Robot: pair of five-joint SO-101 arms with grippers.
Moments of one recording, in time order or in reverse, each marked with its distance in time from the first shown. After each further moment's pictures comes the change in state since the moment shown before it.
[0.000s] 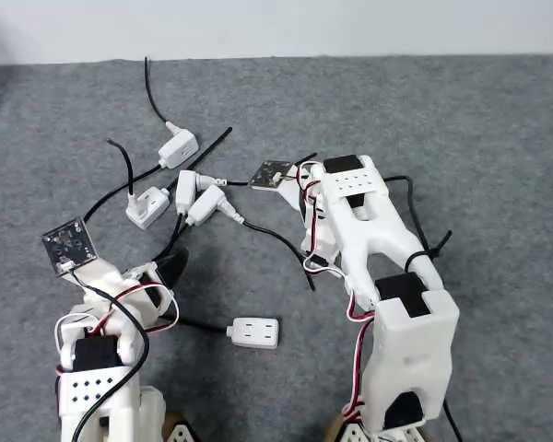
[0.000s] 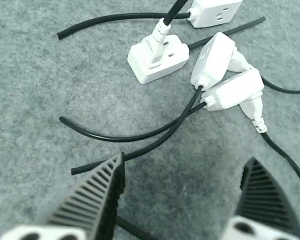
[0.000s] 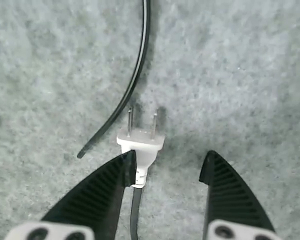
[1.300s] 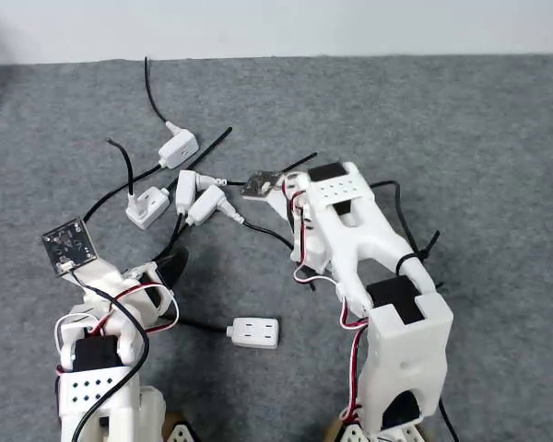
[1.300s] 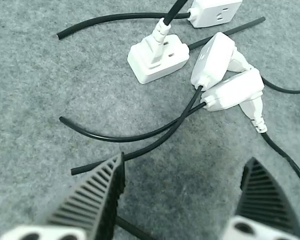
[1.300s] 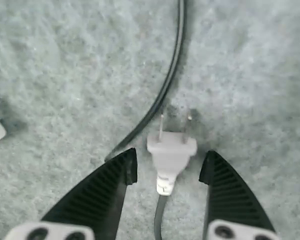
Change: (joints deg) left arm 0.0 0.0 0.0 0.0 0.0; right arm -3.9 -4.0 5.2 -0.4 -4.8
